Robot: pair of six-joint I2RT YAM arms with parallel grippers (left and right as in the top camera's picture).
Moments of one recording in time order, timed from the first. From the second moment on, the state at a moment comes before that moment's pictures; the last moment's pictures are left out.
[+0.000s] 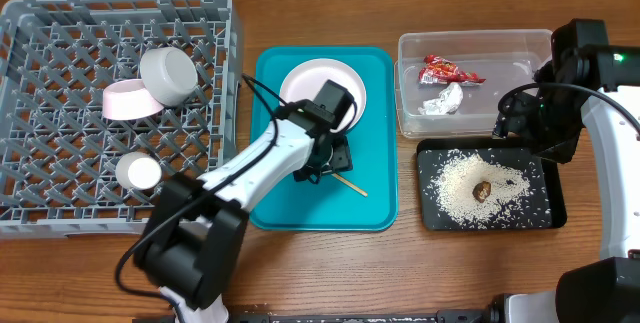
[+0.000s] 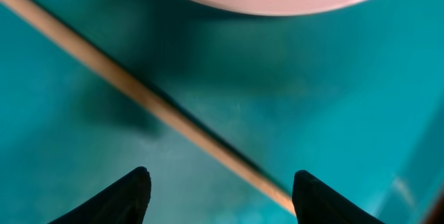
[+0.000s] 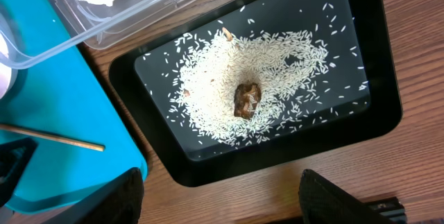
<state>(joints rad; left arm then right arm) -0.56 1.87 1.25 -0.78 0.06 -0.77 -0.10 1.61 1.57 -1.49 -0.09 0.30</state>
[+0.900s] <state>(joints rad) -0.39 1.94 1.25 -0.89 0.07 -0.79 -0.10 1.61 1.57 -1.49 -0.09 0.30</state>
